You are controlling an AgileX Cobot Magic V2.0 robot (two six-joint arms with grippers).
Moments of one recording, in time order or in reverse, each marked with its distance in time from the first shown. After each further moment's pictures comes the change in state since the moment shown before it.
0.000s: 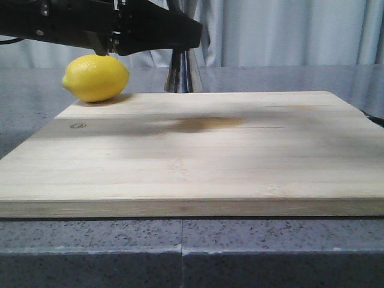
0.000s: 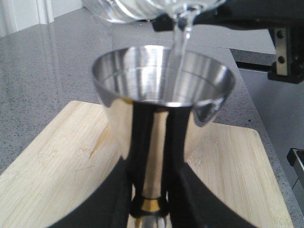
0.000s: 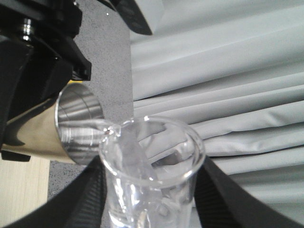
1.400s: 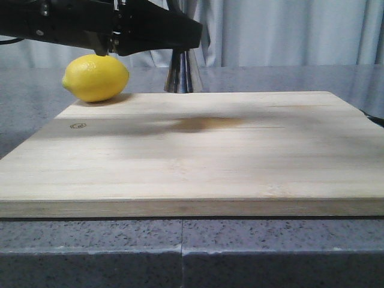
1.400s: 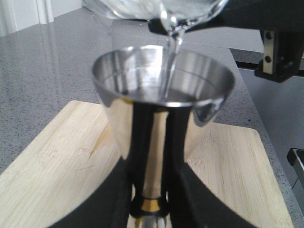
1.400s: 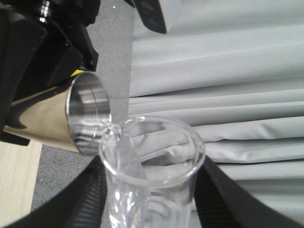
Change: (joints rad) left arm 0.000 0.000 0.000 0.000 0.000 0.000; right arm 0.000 0.000 0.000 -0.117 0.004 -0.002
